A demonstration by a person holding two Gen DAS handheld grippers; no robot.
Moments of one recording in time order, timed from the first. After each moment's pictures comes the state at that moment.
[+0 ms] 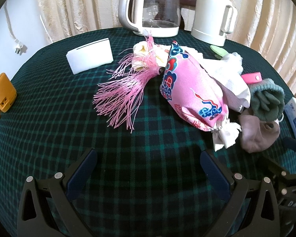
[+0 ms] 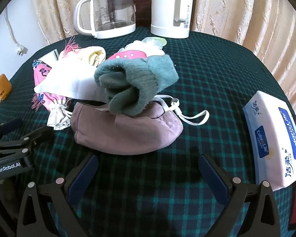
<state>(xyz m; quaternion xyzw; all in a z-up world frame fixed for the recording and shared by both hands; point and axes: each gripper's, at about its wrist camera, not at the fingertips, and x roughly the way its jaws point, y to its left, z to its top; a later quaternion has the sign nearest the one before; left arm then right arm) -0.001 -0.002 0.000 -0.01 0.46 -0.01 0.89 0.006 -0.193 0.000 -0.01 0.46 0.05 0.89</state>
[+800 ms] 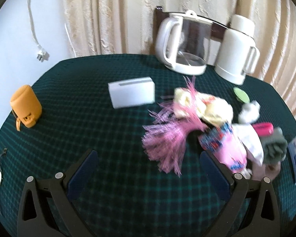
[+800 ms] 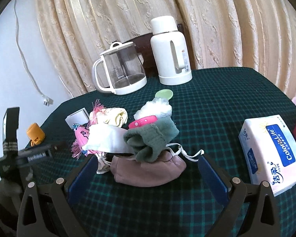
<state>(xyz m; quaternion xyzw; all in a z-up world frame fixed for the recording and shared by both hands) 0.015 0.063 0.053 -0.05 0.39 0.05 0.92 -0.016 -0.221 0.059 0.11 0.32 0.11 0.93</state>
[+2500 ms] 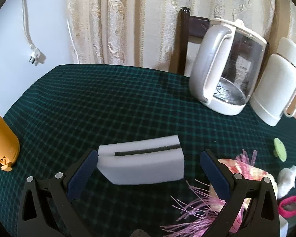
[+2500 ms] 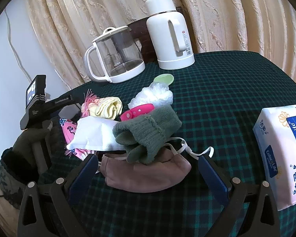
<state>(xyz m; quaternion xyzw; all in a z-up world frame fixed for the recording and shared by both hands) 0.159 0.108 0.036 -0.08 0.38 0.10 0.92 0.014 -0.220 0.032 0.12 0.36 0.12 0.92</state>
